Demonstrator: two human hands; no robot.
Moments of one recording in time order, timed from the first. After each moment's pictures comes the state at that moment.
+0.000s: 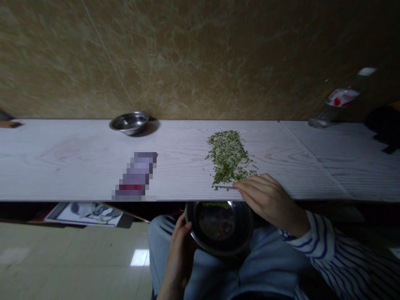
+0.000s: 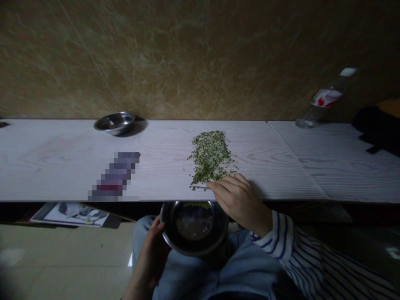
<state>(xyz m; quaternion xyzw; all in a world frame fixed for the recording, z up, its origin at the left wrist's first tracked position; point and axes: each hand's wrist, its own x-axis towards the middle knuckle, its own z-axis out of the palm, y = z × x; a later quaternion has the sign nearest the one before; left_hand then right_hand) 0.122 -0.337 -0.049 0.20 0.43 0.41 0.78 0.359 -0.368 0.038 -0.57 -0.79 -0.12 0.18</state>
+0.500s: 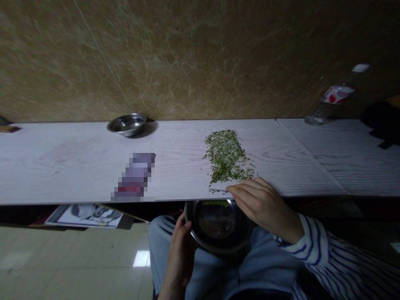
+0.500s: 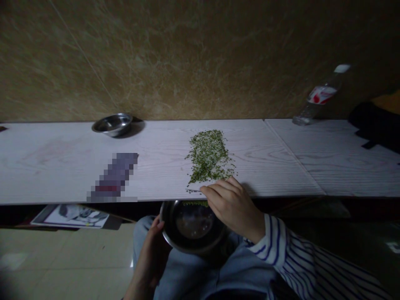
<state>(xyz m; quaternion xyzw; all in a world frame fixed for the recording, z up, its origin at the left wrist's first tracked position) 0.126 -0.341 -0.045 0.19 0.43 0.42 0.78 0.341 -0.375 0.038 -0.58 -0.79 -0.12 0.17</state>
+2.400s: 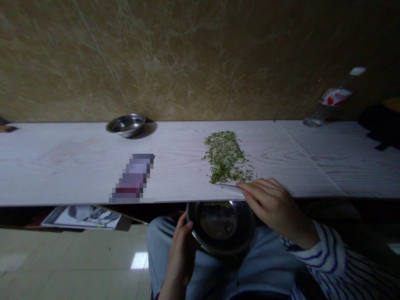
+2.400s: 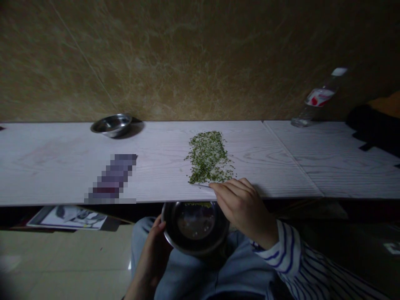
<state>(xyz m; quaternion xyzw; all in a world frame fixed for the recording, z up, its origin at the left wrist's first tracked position) 0.130 -0.338 -0.053 0.19 0.41 0.41 0.79 0.355 -0.388 0.040 -0.62 -0.74 -0.12 0.22</state>
